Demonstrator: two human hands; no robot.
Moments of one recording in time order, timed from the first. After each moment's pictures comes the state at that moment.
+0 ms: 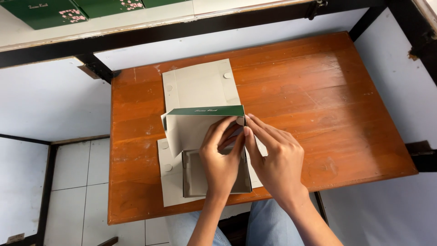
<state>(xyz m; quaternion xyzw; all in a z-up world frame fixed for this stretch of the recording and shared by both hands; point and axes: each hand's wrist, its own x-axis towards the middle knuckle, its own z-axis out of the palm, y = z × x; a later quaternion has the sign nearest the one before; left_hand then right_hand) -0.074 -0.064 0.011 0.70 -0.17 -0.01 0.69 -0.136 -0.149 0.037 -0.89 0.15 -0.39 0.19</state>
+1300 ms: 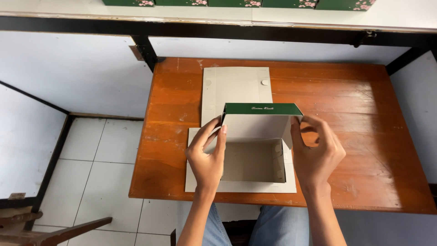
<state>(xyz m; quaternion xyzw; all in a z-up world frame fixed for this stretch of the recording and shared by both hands) -0.044 0.020 0.006 0.71 -0.16 0.17 0.66 -0.120 -0.155 0.010 -0.85 0.21 -0.45 0.19</state>
